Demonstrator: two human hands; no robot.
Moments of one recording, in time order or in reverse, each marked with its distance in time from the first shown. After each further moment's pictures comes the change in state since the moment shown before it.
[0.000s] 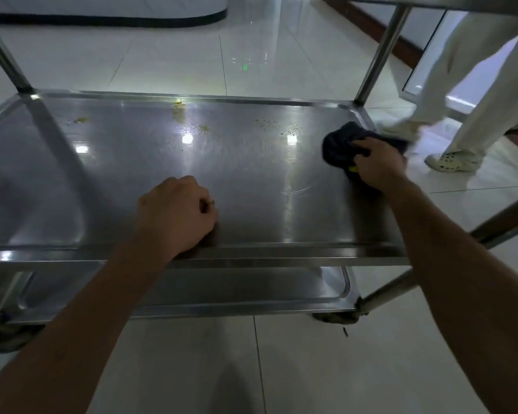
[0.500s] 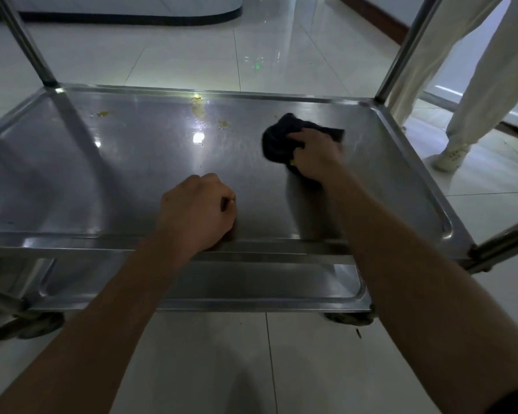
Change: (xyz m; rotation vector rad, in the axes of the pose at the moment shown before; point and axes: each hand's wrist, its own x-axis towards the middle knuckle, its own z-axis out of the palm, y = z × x) left_hand -0.011 -0.006 0.001 -0.065 0.033 0.068; right_hand -0.014 -0.131 0.061 0.010 -0.139 -0.231
